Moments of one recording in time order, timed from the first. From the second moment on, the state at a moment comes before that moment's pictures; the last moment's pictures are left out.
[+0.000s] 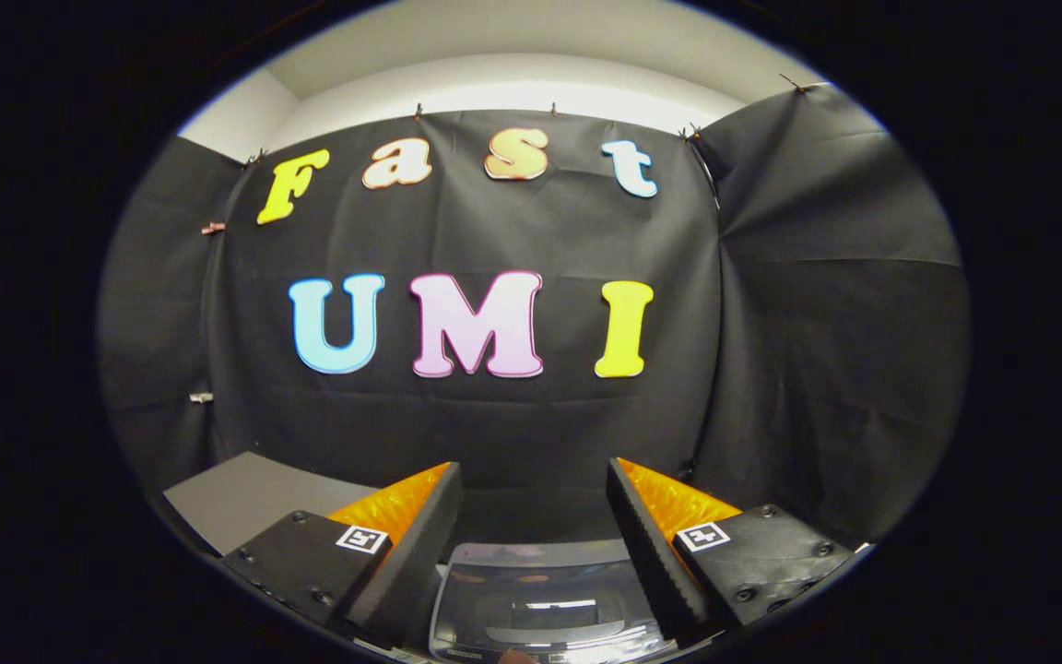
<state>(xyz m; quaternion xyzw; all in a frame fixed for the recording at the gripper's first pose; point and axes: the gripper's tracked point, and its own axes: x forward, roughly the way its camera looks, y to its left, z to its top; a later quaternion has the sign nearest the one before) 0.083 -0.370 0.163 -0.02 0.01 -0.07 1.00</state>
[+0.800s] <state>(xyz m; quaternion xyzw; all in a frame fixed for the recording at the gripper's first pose) 0.076 -0.368 0.176 -0.02 0.00 -0.06 1.00</state>
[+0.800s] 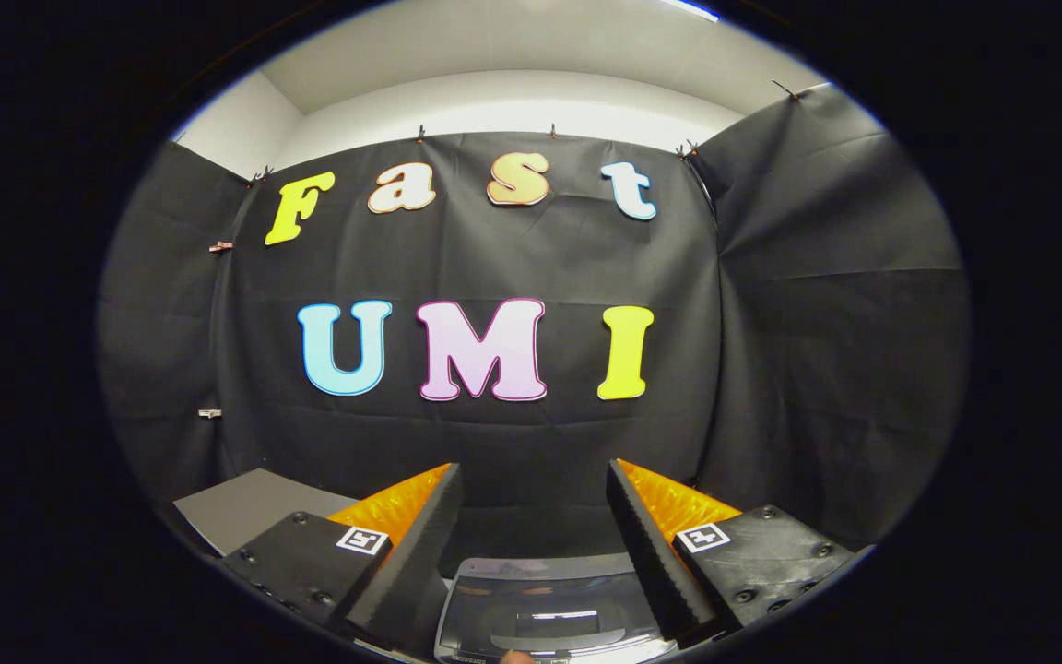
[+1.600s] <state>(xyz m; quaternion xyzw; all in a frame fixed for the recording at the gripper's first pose) 0.089 -0.362 0.167 -0.02 0.01 -0.05 1.00</state>
